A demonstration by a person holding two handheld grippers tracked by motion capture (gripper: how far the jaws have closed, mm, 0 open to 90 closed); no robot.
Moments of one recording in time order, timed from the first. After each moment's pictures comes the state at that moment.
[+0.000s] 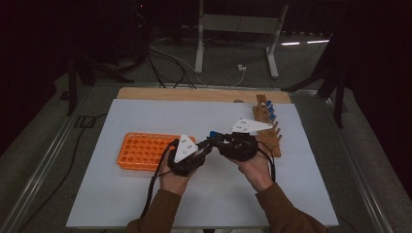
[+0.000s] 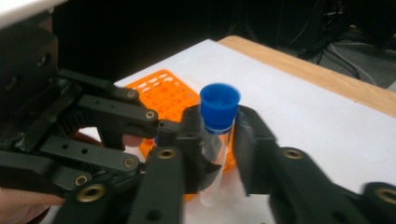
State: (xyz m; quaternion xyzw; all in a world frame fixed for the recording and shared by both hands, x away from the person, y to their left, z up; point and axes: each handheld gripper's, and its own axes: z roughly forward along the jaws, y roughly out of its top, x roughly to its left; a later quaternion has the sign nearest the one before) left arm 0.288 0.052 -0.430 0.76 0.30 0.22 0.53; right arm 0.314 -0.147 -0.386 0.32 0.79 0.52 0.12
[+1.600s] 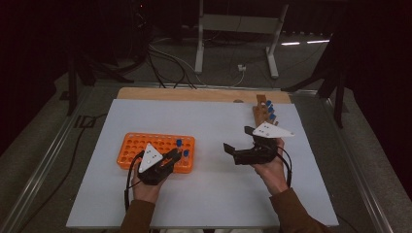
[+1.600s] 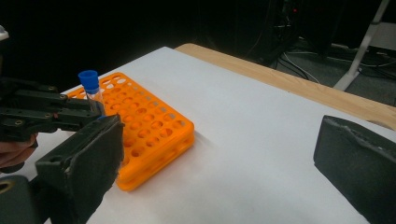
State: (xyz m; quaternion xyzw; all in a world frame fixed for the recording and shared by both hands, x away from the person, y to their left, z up) left arm 0.277 0.135 -0.479 0.73 0.37 0.22 0.53; right arm 0.310 -0.196 -0.401 0.35 0.76 0.52 0.18
